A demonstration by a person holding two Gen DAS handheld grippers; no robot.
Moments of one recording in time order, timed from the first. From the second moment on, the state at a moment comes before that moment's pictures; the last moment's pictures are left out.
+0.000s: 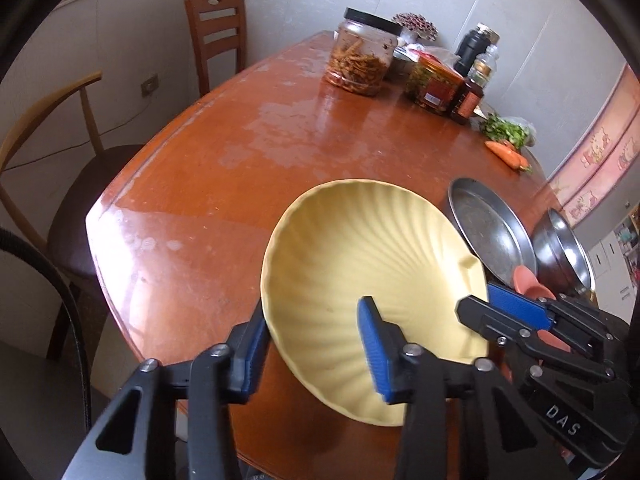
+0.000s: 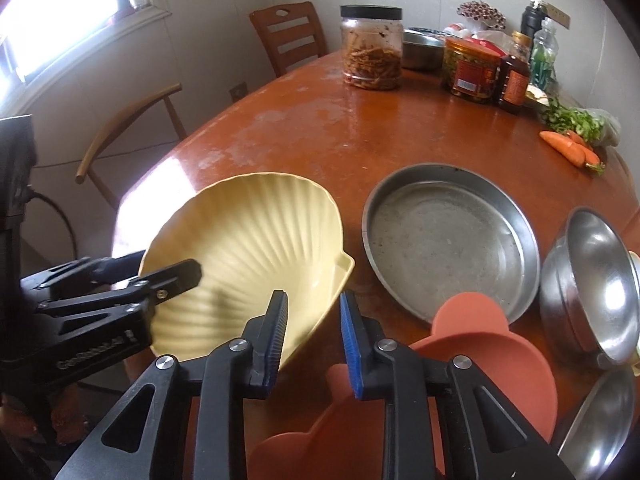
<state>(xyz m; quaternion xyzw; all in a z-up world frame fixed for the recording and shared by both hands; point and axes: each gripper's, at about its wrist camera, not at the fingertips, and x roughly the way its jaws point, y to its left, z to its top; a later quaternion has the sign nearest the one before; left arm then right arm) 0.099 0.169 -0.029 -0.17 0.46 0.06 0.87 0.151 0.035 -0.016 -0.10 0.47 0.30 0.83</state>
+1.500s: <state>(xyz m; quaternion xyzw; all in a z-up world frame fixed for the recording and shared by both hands) 0.051 0.148 -0.003 -0.09 0.41 0.12 0.90 0.076 0.001 0.011 -0.10 0.38 0.34 0.86</state>
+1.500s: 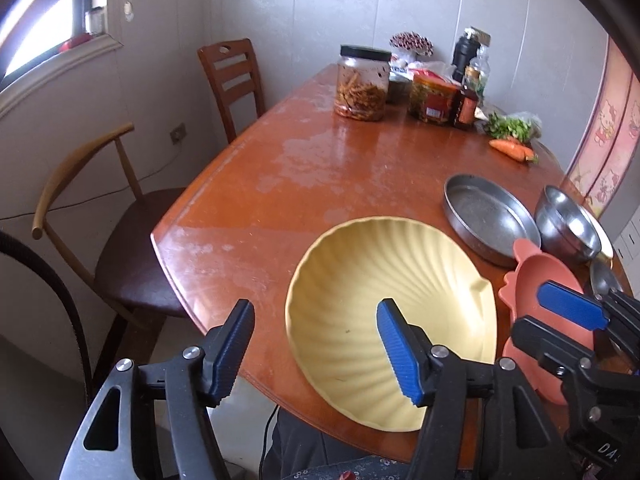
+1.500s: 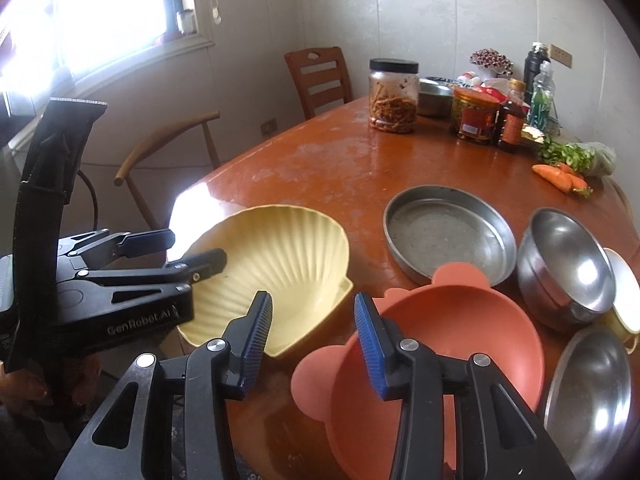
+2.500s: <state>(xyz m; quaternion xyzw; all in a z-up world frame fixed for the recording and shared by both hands) 0.019 0.040 -0.004 -0.09 0.43 0.00 0.90 0.025 -0.131 0.012 -0.01 0.40 0.25 0.88</state>
